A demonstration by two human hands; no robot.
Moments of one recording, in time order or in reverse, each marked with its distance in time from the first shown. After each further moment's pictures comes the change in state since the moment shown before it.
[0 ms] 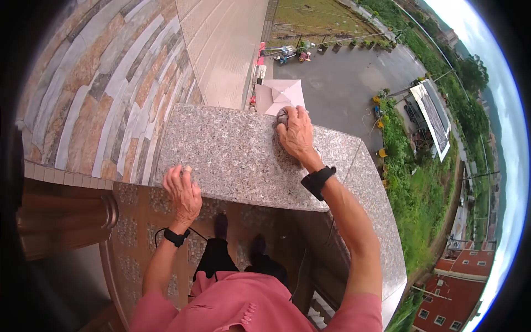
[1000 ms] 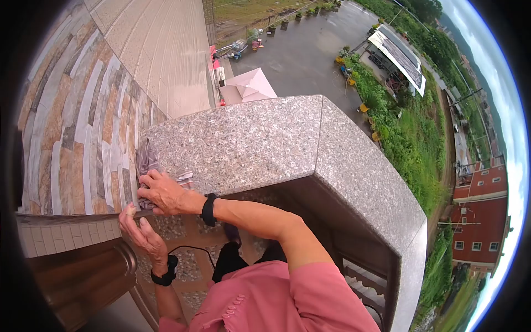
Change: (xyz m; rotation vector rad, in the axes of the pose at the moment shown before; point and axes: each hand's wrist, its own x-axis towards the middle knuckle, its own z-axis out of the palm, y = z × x) left_hand 0.012 -0.010 -0.111 -0.291 0.140 -0.018; right_hand -0.052 -0.233 0.079 0.481 -0.264 -0.509
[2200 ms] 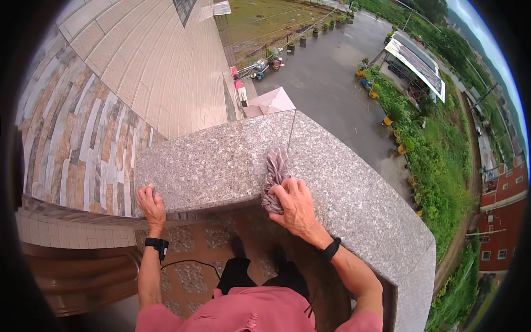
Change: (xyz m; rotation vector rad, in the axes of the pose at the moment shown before) left_hand 0.002 -0.037 0.118 0.384 -0.095 0.138; right_hand -0.300 -0.009 -0.218 -0.352 0.263 0.658
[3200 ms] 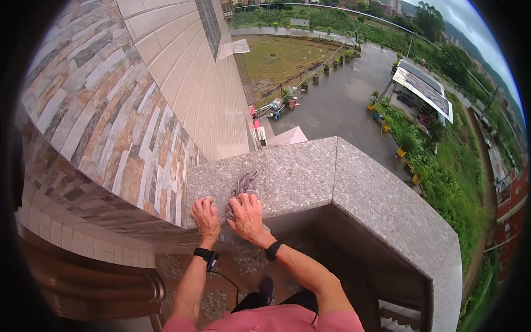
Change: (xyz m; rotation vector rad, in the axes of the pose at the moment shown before) left_hand 0.001 0.004 -0.008 -0.123 0.068 -0.002; right_hand 0.082 -0.178 0.176 0.068 0.250 -0.144
